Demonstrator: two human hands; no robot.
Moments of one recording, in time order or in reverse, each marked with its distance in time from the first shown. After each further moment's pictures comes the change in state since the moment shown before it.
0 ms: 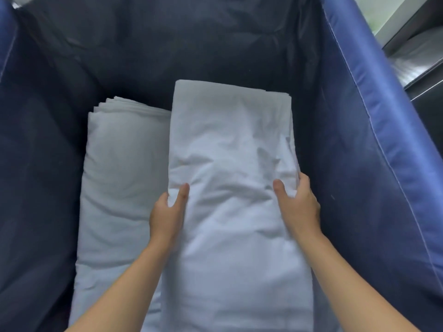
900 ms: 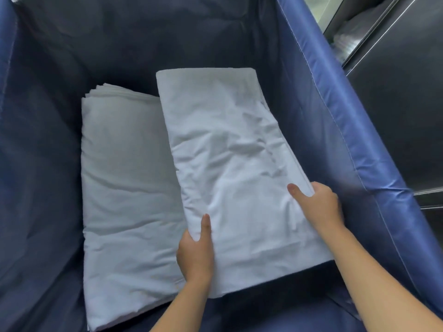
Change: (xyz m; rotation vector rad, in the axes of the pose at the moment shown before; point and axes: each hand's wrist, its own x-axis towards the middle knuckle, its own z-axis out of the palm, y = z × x) left_hand -0.192 -0.035 0.009 -0.002 0.023 -0.243; right_hand -0.091 0.080 -0.081 -0.210 0.075 0.091
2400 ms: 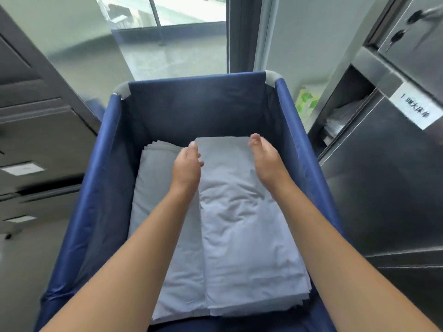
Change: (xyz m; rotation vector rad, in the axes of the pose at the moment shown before) left_hand -0.038 0.285 -0.108 -0.299 -0.154 0.361; right_hand -0.049 -0.263 -0.132 0.624 -0.312 -0.467
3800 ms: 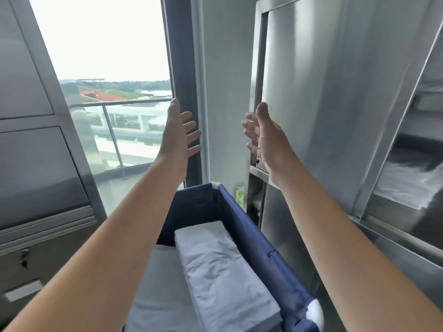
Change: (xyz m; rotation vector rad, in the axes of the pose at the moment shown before) left_hand -0.353 0.285 -0.152 -0.328 -0.477 0.515; right_hand -0.359 -0.329 -0.075 0.168 0.373 -0.474
